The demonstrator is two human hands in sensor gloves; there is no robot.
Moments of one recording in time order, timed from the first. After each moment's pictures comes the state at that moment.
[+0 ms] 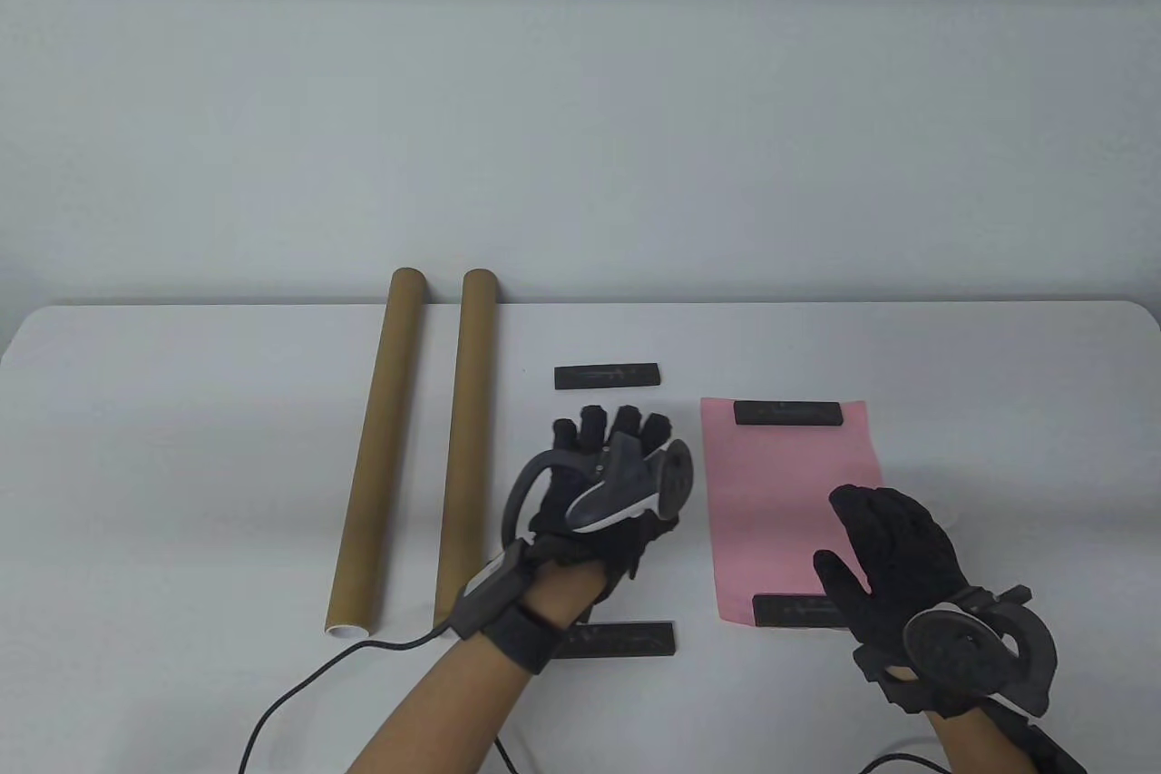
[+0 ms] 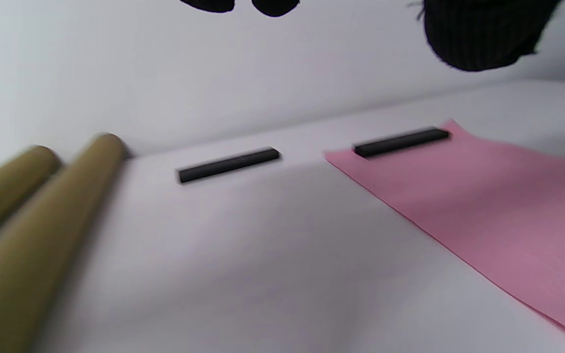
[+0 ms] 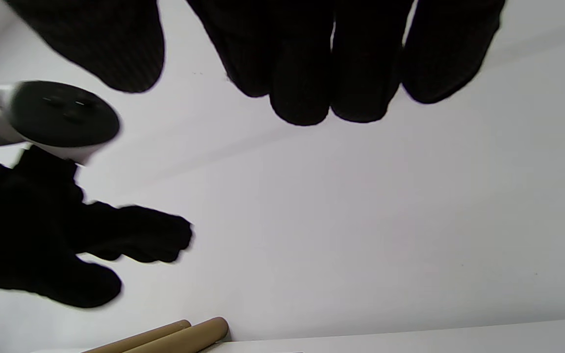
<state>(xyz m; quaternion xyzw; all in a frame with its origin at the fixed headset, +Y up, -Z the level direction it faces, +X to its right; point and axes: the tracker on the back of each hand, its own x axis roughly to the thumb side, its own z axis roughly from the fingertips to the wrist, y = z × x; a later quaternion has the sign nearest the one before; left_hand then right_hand) 0.027 -0.661 -0.396 -0.11 -0.17 -0.09 0.98 0.268 -0.644 -0.272 0.17 -0.29 0.93 0.15</state>
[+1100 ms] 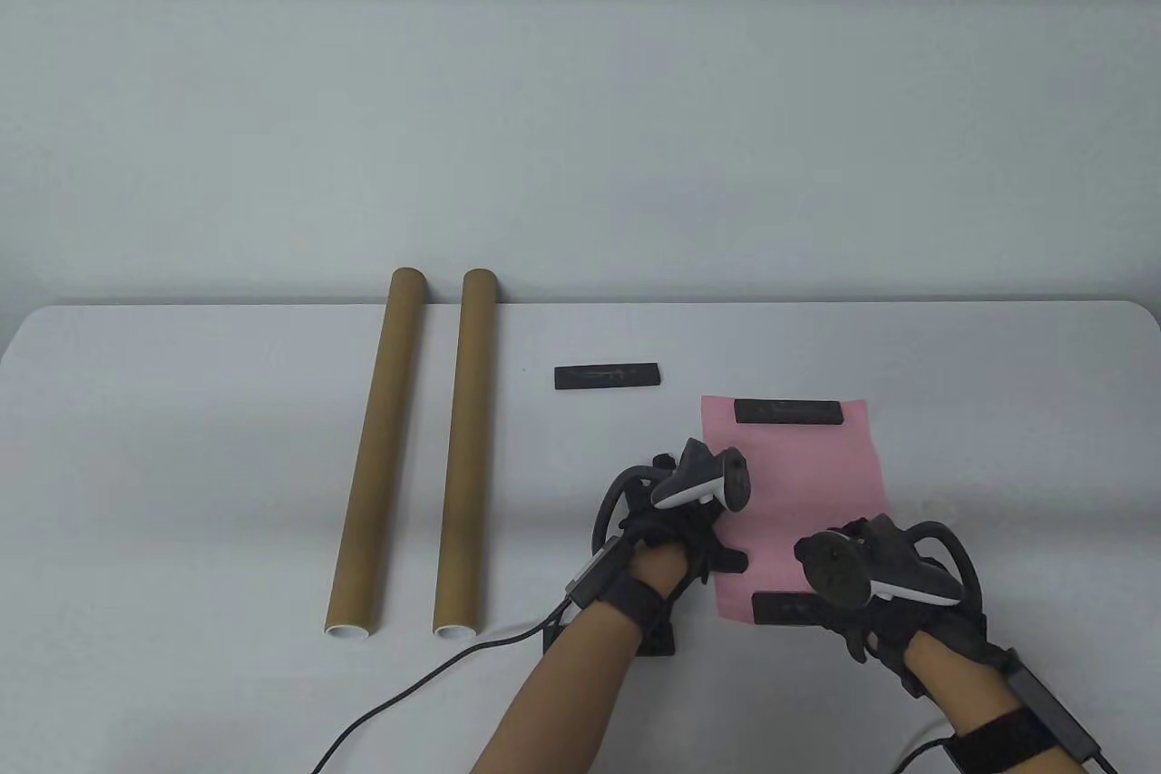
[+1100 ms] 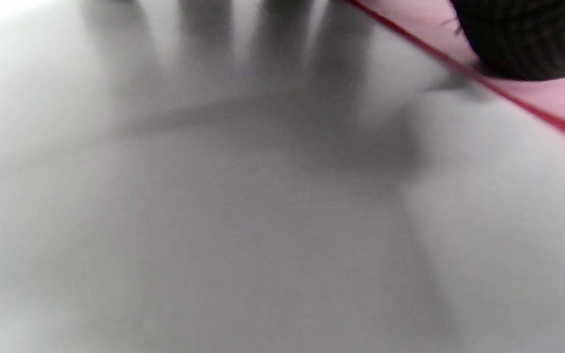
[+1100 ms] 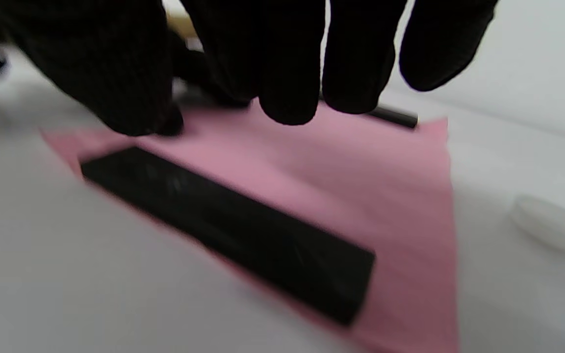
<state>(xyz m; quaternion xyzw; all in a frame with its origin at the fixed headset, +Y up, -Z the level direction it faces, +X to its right) 0.085 -0.782 -0.457 -0.28 -0.16 -0.04 0.95 0.245 -0.718 -0.348 0.20 0.12 0.96 -0.12</state>
